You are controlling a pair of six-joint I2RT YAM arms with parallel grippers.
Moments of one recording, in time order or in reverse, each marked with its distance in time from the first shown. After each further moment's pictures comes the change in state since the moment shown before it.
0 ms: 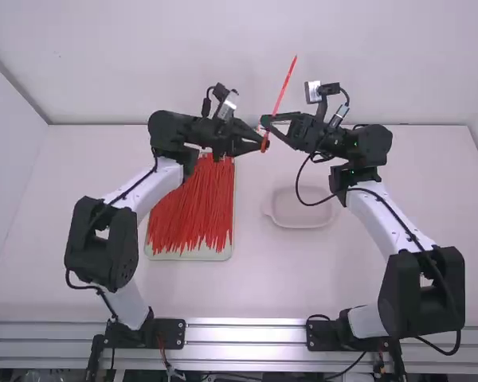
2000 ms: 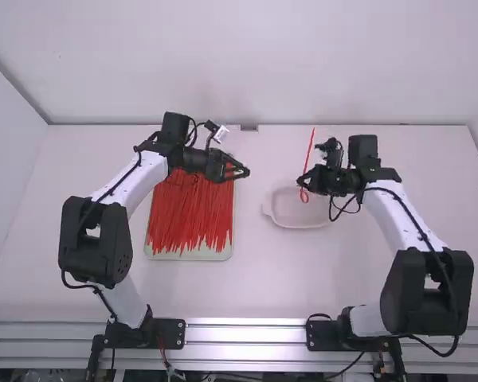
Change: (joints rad) left arm 0.109 0.003 0.034 -1.687 -0.235 1.055; right arm -0.119 -0.002 0.005 -1.608 0.536 -1.188
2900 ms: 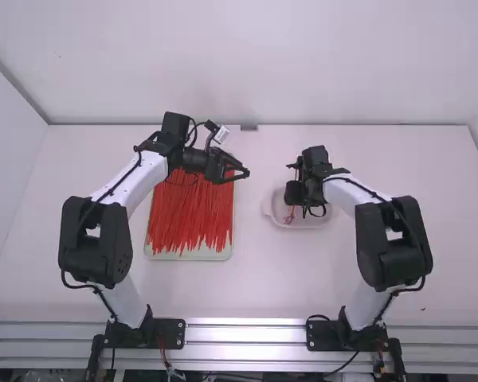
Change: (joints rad) left arm 0.000 0.000 0.000 0.003 -0.030 0.032; right arm 0.172 0.298 0.003 0.110 0.437 0.039
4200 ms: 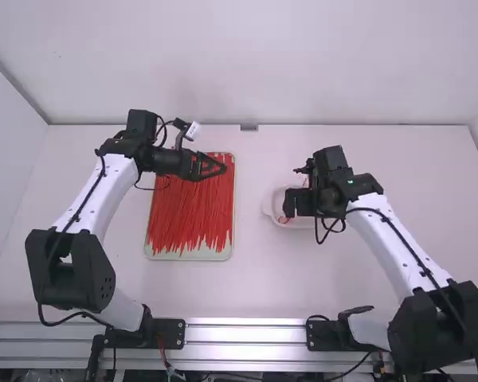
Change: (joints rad) left arm 0.129 -0.181 0.000 -0.287 -0.102 -0.010; right arm 0.063 -0.447 0.000 -0.439 0.012 0.014
